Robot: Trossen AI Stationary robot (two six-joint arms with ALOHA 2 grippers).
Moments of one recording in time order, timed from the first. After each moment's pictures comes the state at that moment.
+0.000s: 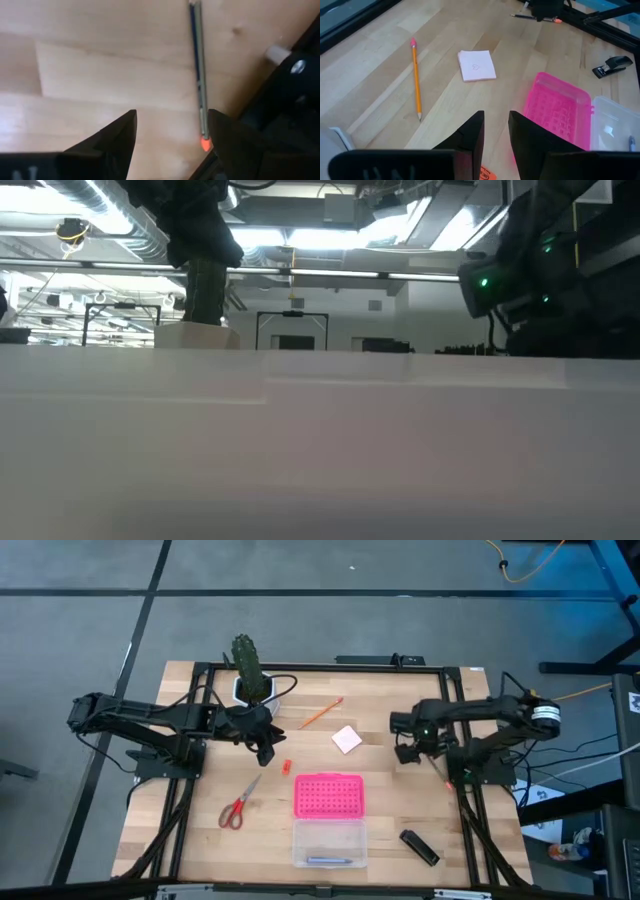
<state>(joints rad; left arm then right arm) -0.01 1.05 0.81 -0.40 -0.22 -0.46 -0.30 1.42 0.71 -1.15 -0.19 1.00</state>
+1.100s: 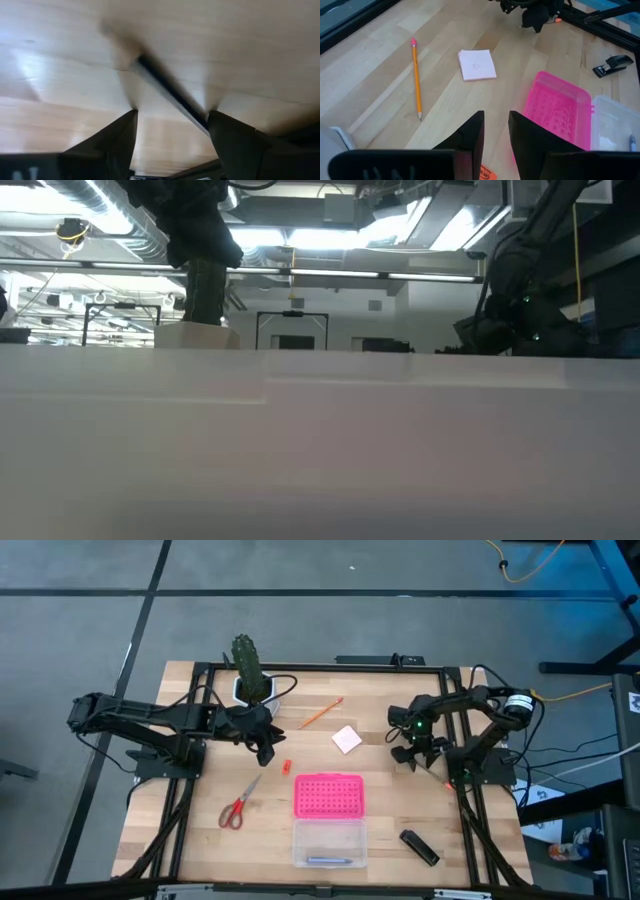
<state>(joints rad) -0.01 1.05 0.81 -0.40 -0.22 -0.46 -0.47 1.64 0.64 -0.93 -0.47 0.73</state>
